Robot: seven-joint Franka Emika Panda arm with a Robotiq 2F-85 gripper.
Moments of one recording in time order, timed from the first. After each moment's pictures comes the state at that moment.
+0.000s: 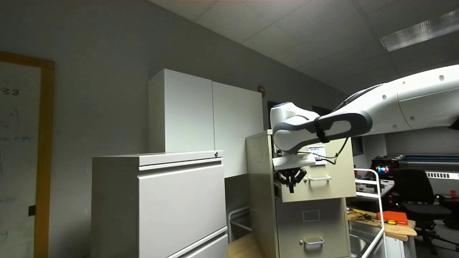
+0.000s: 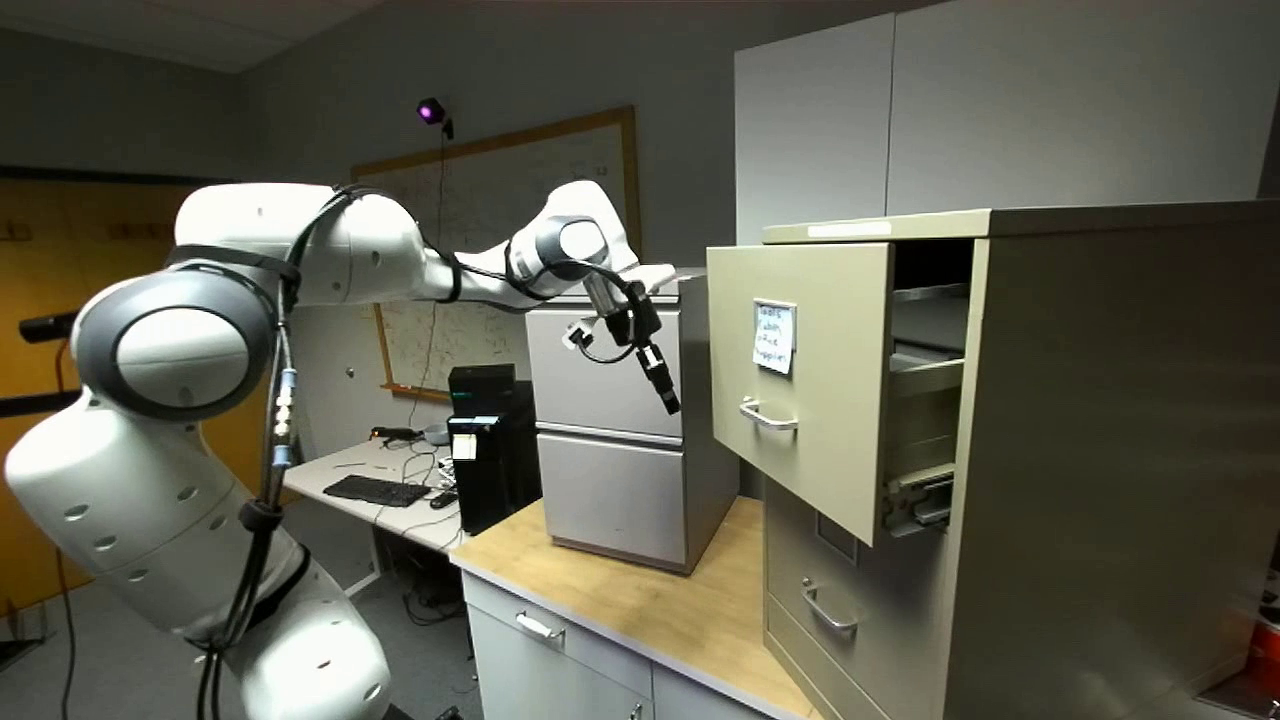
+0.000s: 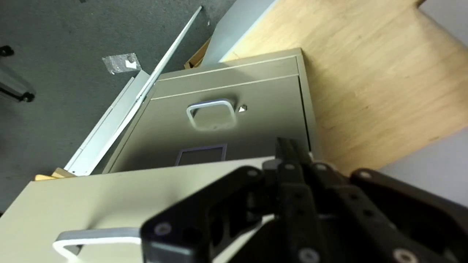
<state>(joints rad) -0.20 -0.38 0.01 -2.02 -0.34 1.88 0.77</state>
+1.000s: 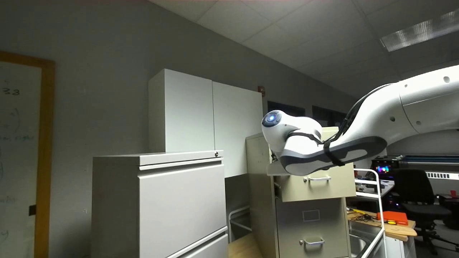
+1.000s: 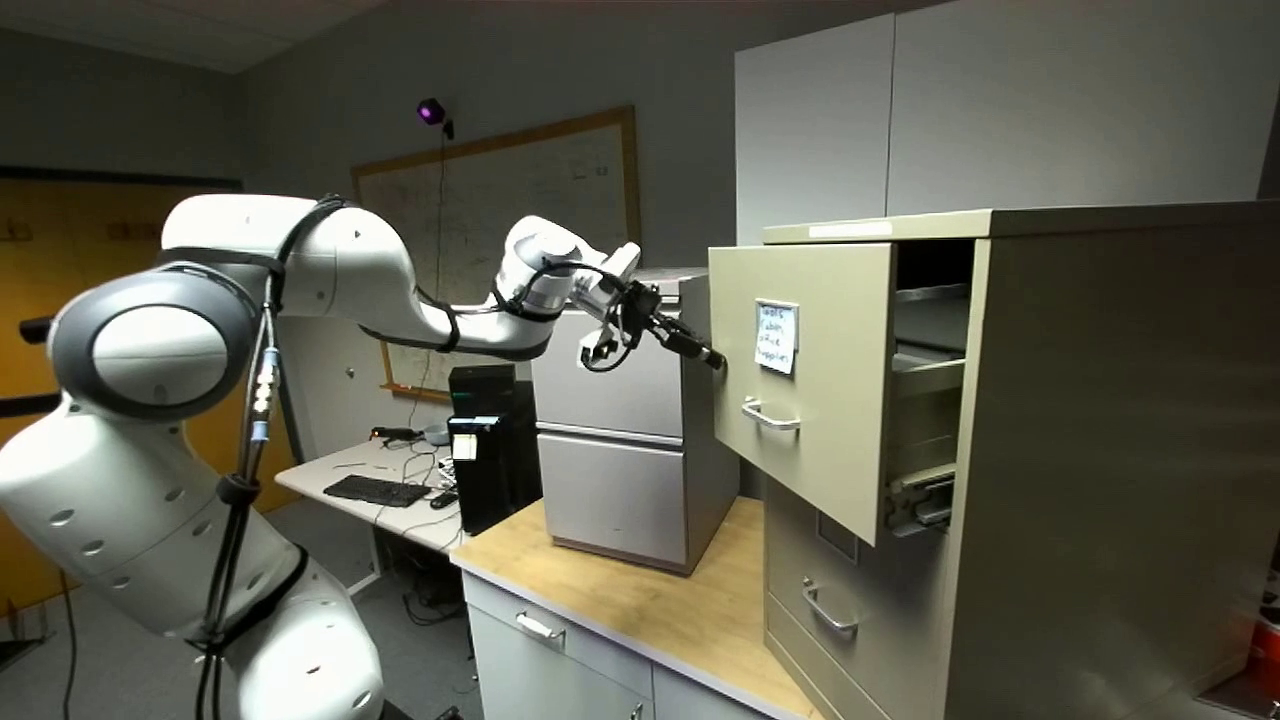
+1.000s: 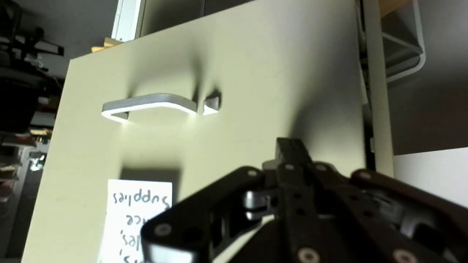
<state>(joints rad) -0.26 -0.41 0.11 -2.12 -0.94 2.12 1.33</state>
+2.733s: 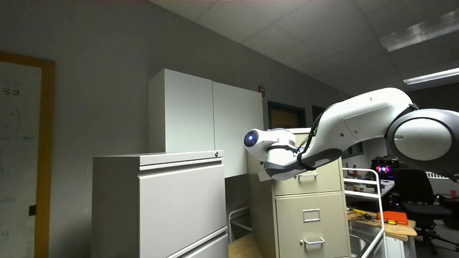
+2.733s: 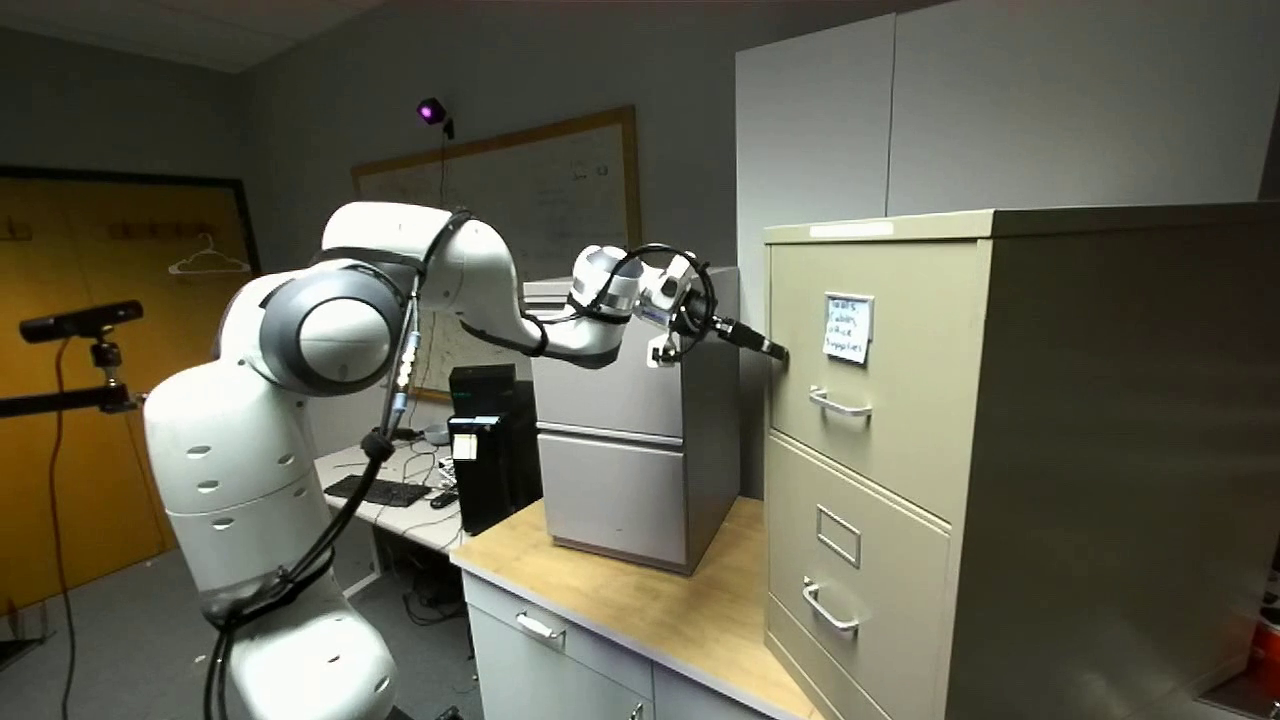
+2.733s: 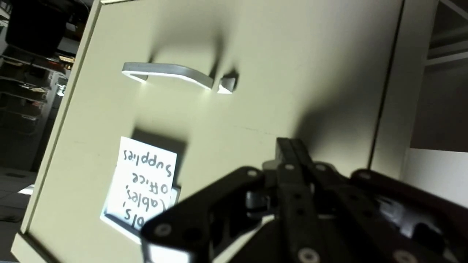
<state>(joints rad) -0.11 -0.07 -0.05 -1.83 -1.22 2.04 1.34</state>
